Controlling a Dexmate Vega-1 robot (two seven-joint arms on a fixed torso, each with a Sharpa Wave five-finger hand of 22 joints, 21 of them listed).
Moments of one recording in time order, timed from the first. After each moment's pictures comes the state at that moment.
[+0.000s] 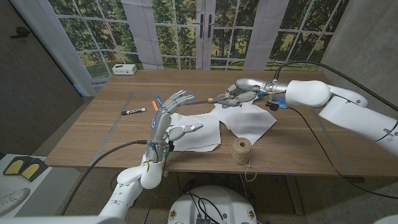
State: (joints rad) left arm 1.18 0.19 0.04 -1.42 1.26 -1.07 1.12; left_hand 0.93 -0.11 -0.33 0.13 0.58 0.53 -0.22 0.23 0.21 0.60 -0.21 0.20 0.20 0.49 -0.04 0.18 0.18 0.42 -0.04 0.19 0.17; right arm -0.81 -1.09 -0.44 -2.18 0.19 -0.13 0.38; right_hand 1.00 0.13 0.00 -0.07 0.30 0.88 -0.13 0.92 0.81 0.90 -0.04 1.05 0.83 0.82 -0.10 1.27 0.62 0.51 -0.05 1.07 0.60
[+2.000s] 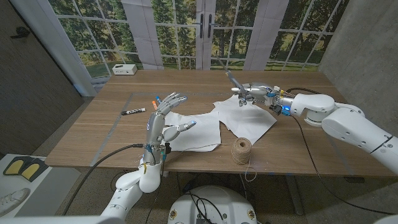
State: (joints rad) left arm 1.19 0.19 0.03 -1.36 1.15 -1.08 1.12; left_hand 0.94 -0.08 -0.33 0.13 0.55 0.61 -0.22 0.22 0.21 0.66 -0.21 0.20 0.19 0.54 -0.05 0.18 0.18 0.42 -0.04 0.19 0.17; right arm -0.96 -0.98 -0.31 -1.99 0.81 -0.21 0.25; right_hand 0.91 0.13 -0.03 -0.06 0.30 0.88 -0.13 0.94 0.58 0.98 -0.08 1.12 0.89 0.84 -0.10 1.39 0.55 0.48 -0.04 1.33 0.52
